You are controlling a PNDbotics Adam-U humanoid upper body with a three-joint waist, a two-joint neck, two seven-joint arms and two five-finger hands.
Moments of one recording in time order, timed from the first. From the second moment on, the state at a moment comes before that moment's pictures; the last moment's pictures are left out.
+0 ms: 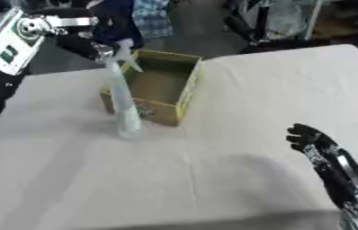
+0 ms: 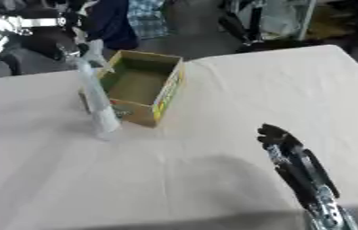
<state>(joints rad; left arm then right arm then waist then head) -0.93 0.64 -0.31 -1.07 -0.41 -0.21 -0.70 -0.04 -0.21 0.18 -1.68 0.00 -0.10 0.10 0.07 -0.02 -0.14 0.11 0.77</state>
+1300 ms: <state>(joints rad) -0.91 0.62 -0.31 -1.00 -0.41 -0.23 -0.74 -0.04 -0.21 0.18 -1.68 0.00 -0.10 0.09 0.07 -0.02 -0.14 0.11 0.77</state>
